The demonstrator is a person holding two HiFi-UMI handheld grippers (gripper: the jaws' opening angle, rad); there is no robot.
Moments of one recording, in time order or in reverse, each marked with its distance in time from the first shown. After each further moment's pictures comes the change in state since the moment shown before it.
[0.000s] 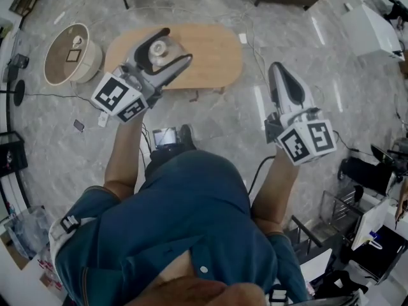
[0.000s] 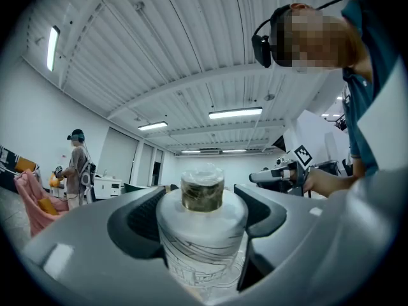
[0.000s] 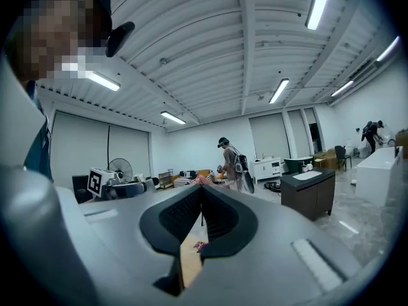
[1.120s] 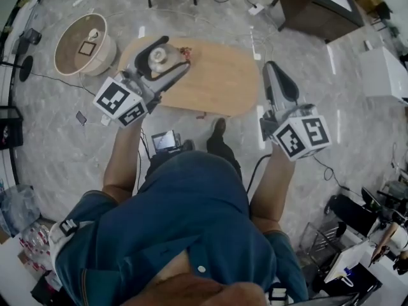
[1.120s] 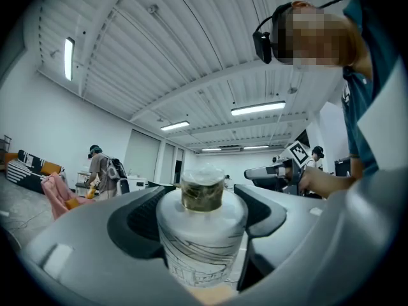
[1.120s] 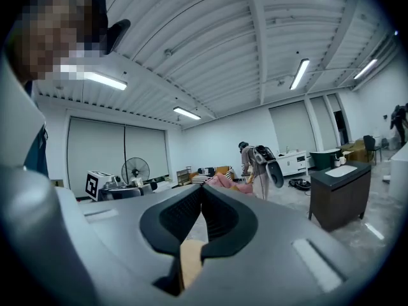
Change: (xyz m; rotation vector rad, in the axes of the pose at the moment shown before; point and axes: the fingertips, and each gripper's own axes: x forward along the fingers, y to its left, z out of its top) left arm -0.008 0.151 -0.010 -0.005 0.018 0.181; right arm 0.190 -0.011 0.011 -0.003 0.036 0.187
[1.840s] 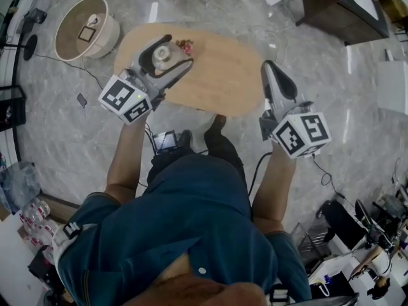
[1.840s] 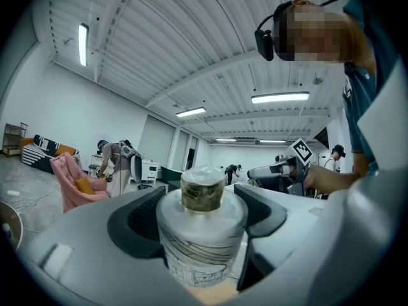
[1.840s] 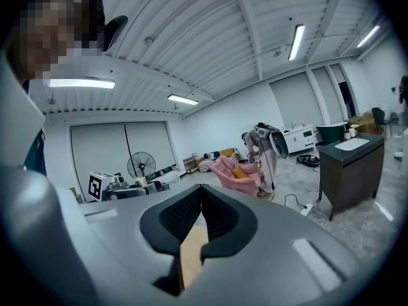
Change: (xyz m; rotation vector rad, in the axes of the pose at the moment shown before) left arm 0.076 0.071 -0.074 -0.094 0.097 0.121; right arm 0.089 -0.095 -0.052 0.112 0.148 0.092
